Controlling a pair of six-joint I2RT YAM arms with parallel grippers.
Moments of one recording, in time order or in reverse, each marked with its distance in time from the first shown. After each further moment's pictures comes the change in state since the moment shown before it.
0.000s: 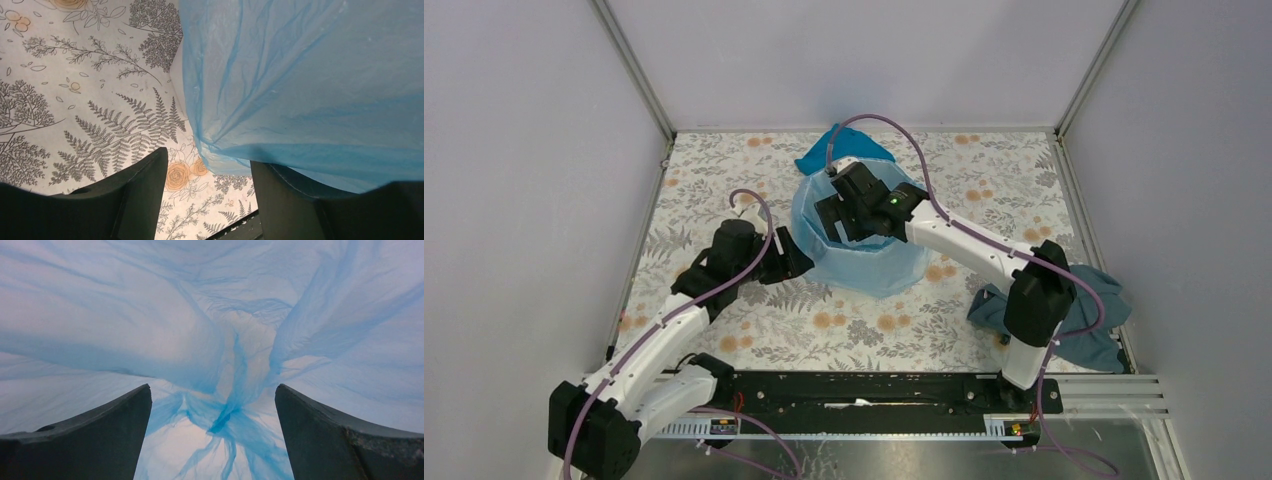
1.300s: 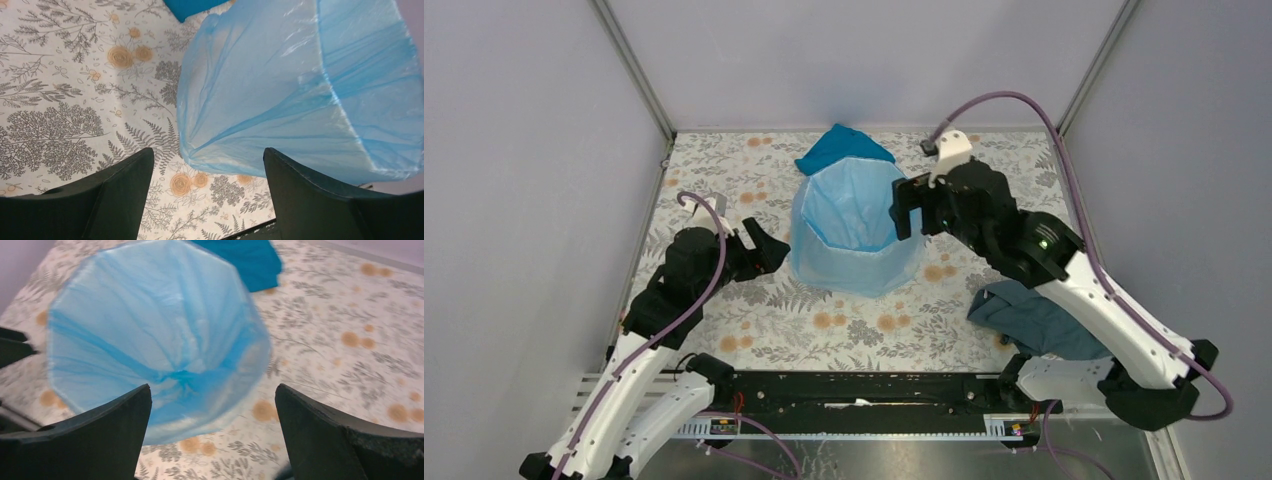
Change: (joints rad) left arm -0.001 -0.245 0.165 -0.224 -0.187 0.025; right arm 0.000 -0.593 -0.084 -0.072 0.139 -0.050
